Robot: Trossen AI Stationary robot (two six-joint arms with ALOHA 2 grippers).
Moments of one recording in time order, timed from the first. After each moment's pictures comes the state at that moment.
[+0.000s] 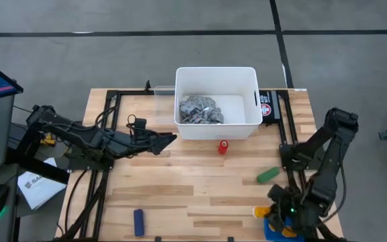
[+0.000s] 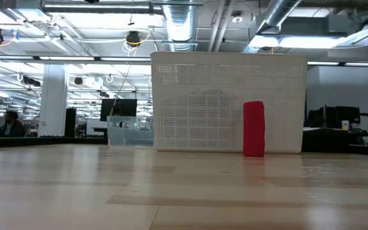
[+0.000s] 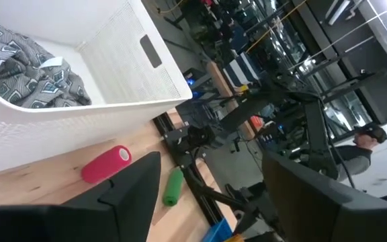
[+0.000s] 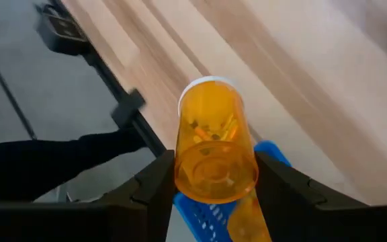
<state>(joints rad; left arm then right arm) -0.38 1.11 0.98 -0.09 -0.76 -1.10 1.13 1.40 1.09 -0.88 0.36 1.82</state>
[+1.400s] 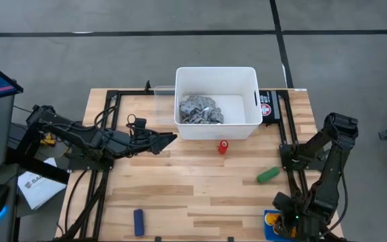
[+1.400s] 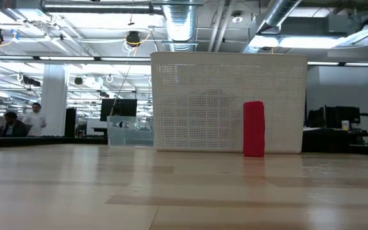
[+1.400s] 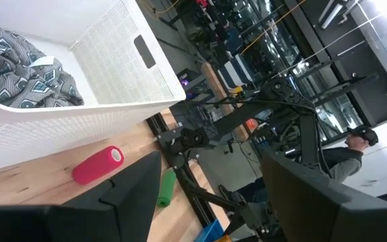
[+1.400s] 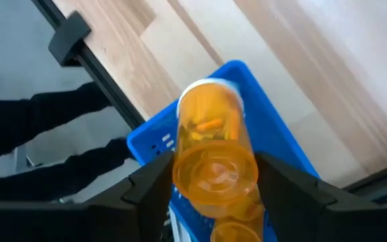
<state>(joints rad) -0.37 1.11 0.98 -0.06 -0.75 -1.10 1.21 1.48 1.09 -0.90 0.19 1.89</state>
